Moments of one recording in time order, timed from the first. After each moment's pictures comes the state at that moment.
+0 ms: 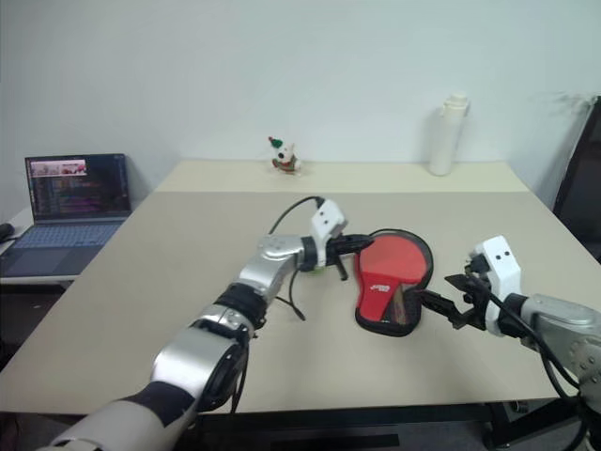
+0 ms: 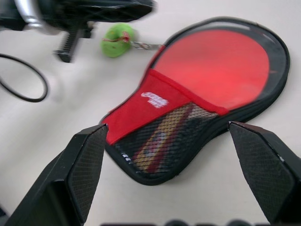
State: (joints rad) left arm -1.07 0.17 -0.10 0.96 -0.06 -0.11 -0.94; right arm -0.36 -0.73 -0.32 -0.44 0.80 1.21 0.41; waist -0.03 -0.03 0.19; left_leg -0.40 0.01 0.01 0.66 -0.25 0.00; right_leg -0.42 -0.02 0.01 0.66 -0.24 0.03
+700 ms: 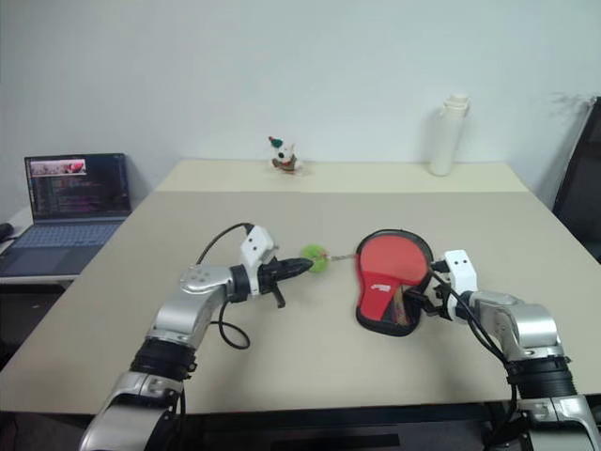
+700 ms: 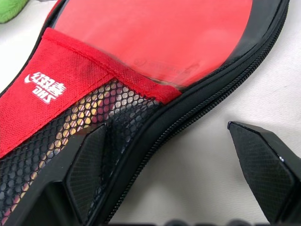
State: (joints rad) left arm -0.70 0.39 -0.05 0.35 -0.14 0.22 -0.93; right arm -0.55 -0.59 -0.04 0.13 0.45 0.94 0.47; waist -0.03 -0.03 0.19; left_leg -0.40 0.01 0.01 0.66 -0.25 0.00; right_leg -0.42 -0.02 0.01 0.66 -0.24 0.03
